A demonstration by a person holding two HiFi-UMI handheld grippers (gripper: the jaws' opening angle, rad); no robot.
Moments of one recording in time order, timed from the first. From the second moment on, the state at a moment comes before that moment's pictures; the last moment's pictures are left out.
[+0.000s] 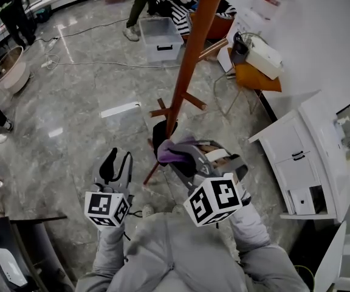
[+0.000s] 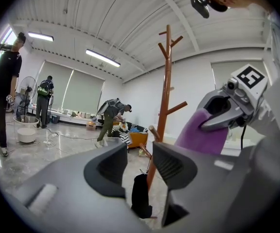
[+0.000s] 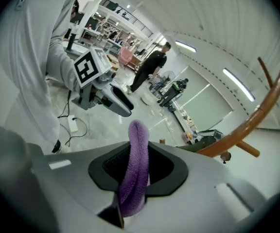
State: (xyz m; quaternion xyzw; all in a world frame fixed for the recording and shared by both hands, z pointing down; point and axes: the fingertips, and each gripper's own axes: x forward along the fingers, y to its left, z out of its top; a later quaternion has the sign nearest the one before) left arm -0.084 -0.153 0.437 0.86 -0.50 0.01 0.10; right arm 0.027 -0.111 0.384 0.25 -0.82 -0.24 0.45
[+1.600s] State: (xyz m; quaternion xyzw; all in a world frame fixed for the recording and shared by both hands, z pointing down) left arm -0.119 -0.154 0.453 0.84 -0.53 0.03 0.12; right arm 0.019 -0.230 0.384 0.48 -0.84 -0.17 0.19
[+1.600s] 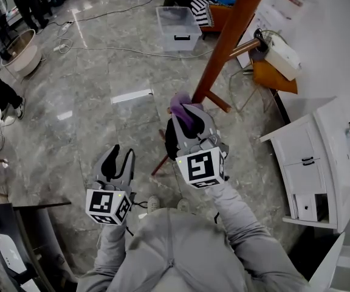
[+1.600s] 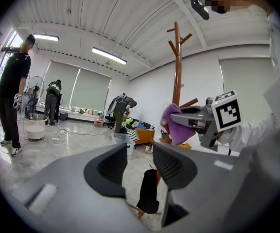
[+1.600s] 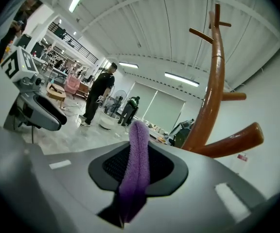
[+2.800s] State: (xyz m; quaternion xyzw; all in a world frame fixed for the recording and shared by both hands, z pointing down) left arm -0.134 -0.132 0.451 0.83 -0.55 0.02 0.12; right arm -0.058 -0.144 0.351 0.37 -0.91 -0.16 0.12
